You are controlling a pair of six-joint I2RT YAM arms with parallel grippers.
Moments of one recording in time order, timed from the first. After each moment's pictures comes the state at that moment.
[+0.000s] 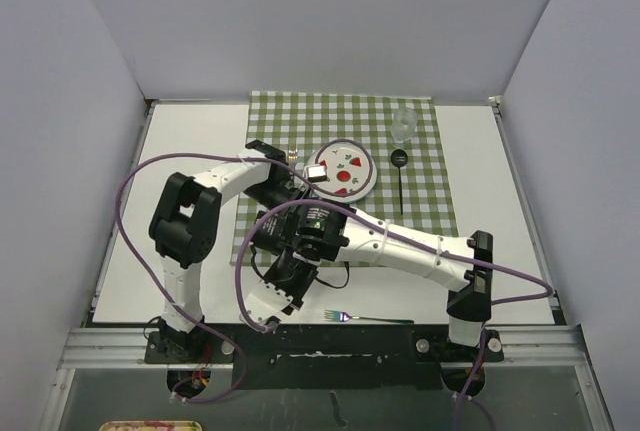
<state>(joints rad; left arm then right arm) -0.53 2.01 1.50 -1.61 1.44 0.77 1.32 1.82 1.92 -1.40 -0.35 -1.29</state>
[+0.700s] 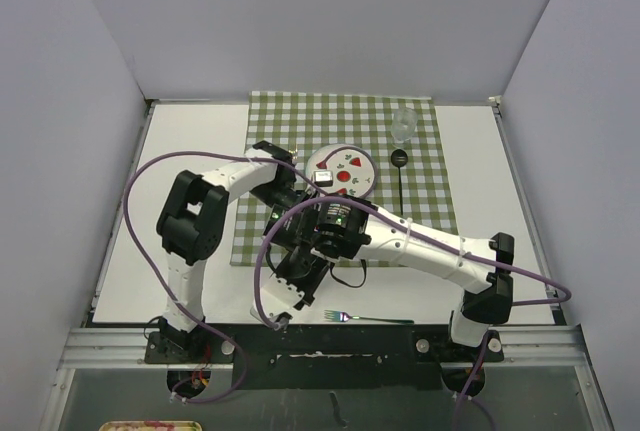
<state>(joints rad) -0.55 2.06 1.54 -1.61 1.39 0.71 1.30 1.72 1.87 -1.39 -0.30 -1.28</state>
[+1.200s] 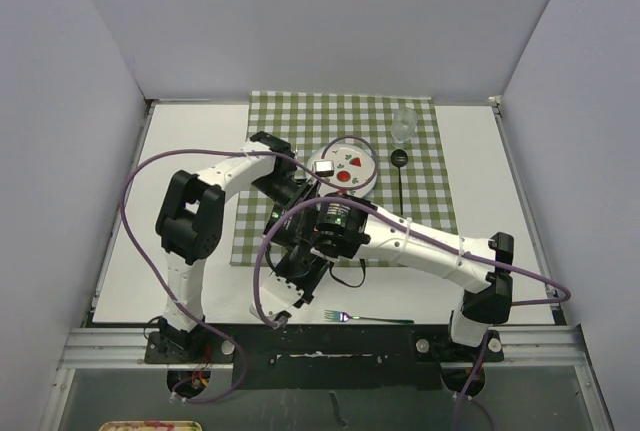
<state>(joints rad) -0.54 2.06 1.63 -1.61 1.38 0.65 1.30 1.72 1.87 -1.38 -0.28 -1.28</state>
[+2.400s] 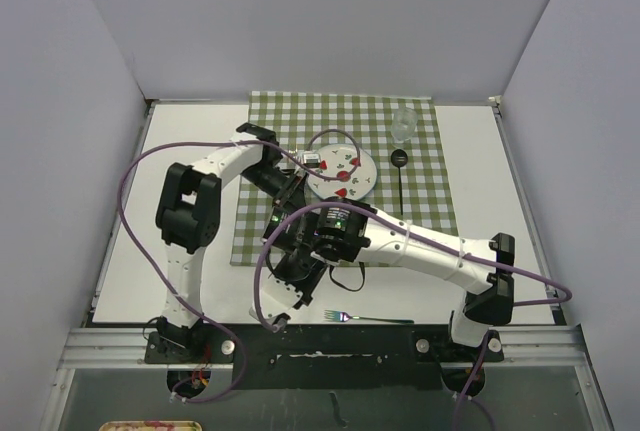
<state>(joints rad) -0.42 2.14 1.71 -1.61 1.23 0.64 1.32 1.72 1.83 -1.34 -0.25 -1.28</state>
